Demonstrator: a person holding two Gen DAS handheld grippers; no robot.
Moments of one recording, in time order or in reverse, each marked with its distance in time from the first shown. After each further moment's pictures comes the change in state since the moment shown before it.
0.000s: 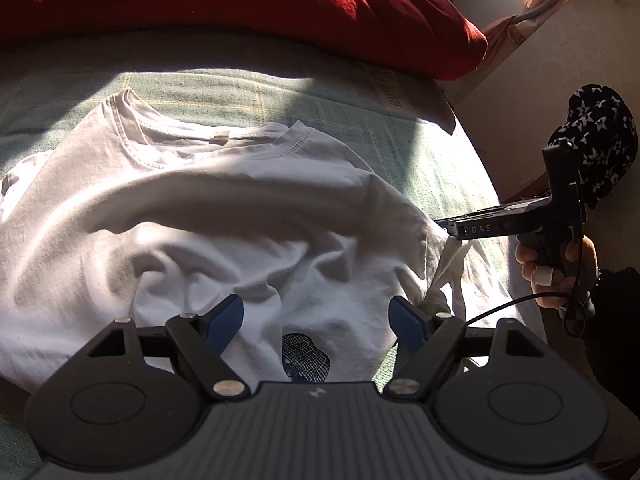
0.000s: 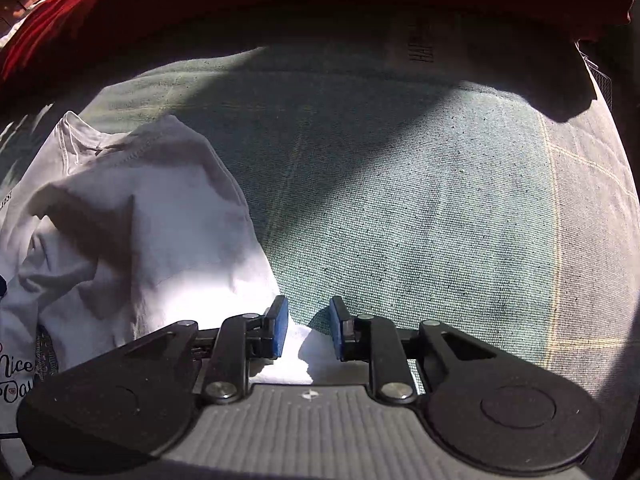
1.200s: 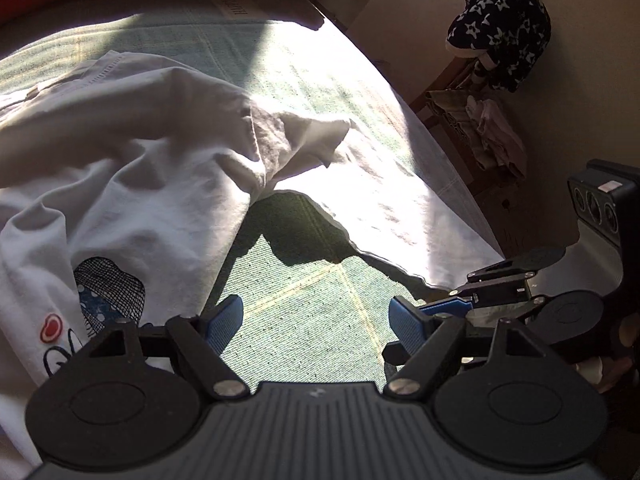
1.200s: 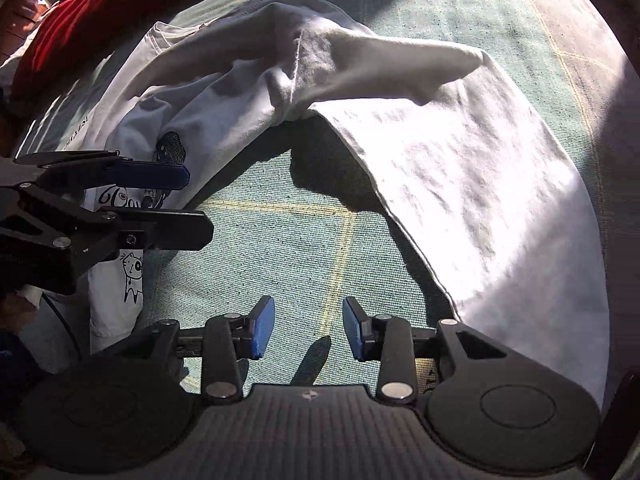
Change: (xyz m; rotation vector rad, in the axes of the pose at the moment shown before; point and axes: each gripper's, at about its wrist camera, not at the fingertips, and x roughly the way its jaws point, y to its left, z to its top) left arm 0.058 -0.094 -0.069 0.274 0.200 -0.196; right arm -0.072 0.082 -0.183 0.198 0.084 0.119
